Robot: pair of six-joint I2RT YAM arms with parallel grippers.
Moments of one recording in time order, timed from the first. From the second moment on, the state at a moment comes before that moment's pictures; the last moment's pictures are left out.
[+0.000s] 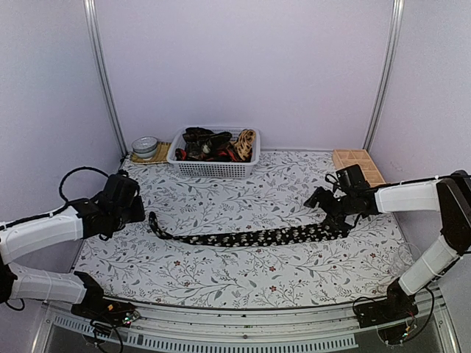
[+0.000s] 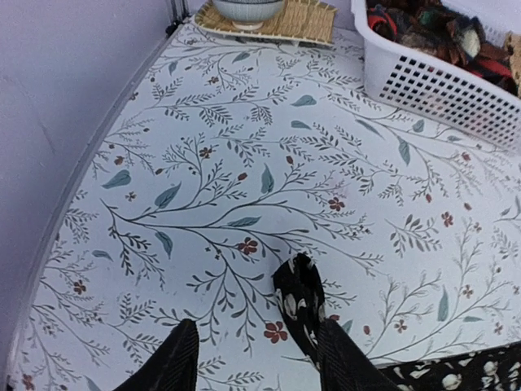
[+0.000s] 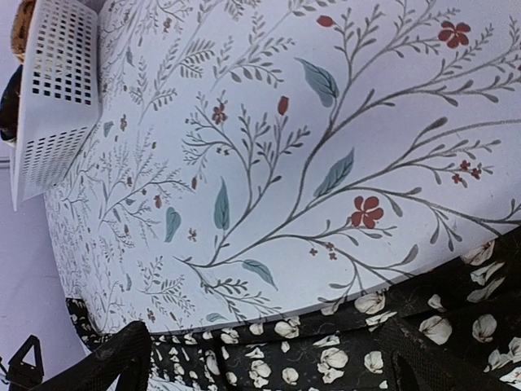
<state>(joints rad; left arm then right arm) -0.55 1.09 0.61 -0.33 -0.60 -0.53 0.40 1.54 0.76 -0.09 -0.18 0.96</state>
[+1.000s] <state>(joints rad) -0.45 1.50 0.70 -0.23 -0.28 -0.78 0.60 1.43 0.90 -0.08 -0.08 0.71</state>
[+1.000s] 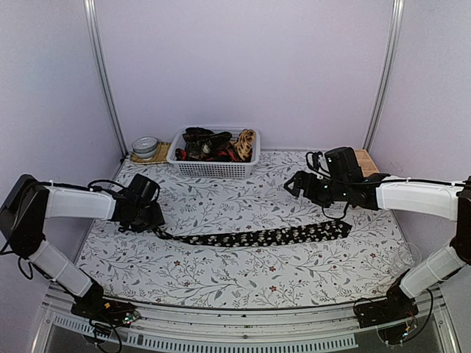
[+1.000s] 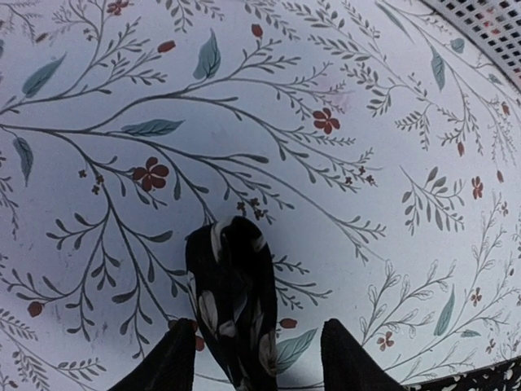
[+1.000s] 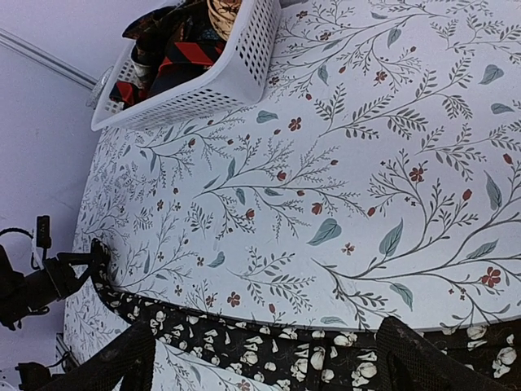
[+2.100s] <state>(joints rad) -0.44 1.34 0.49 0.46 -0.37 -0.64 0.60 1.42 0.90 -0.06 -0.09 0.72</state>
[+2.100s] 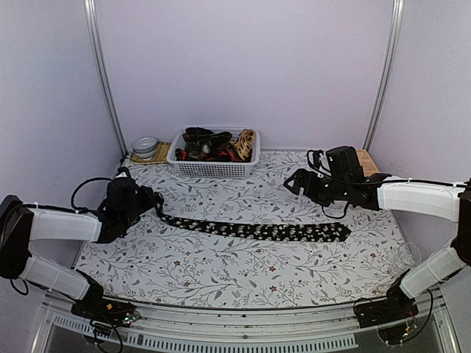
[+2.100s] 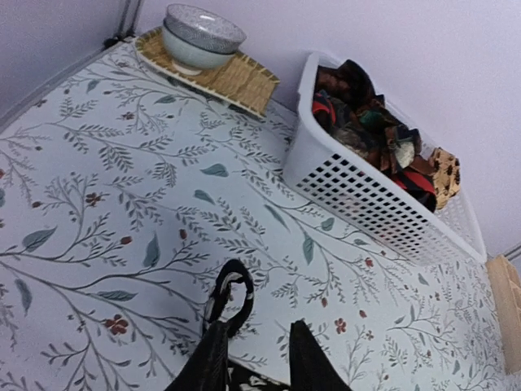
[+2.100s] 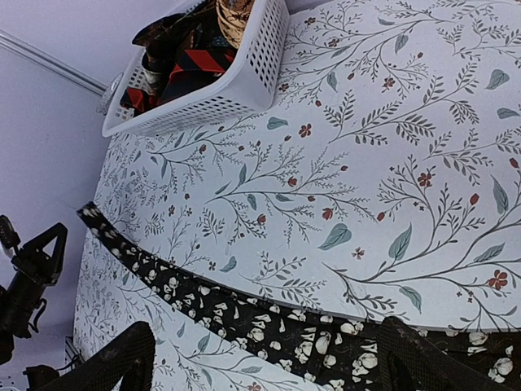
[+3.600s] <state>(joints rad) -0.22 1.61 0.44 0.59 -0.15 -0.75 0.61 1.51 0.93 -0.08 -0.17 0.76</state>
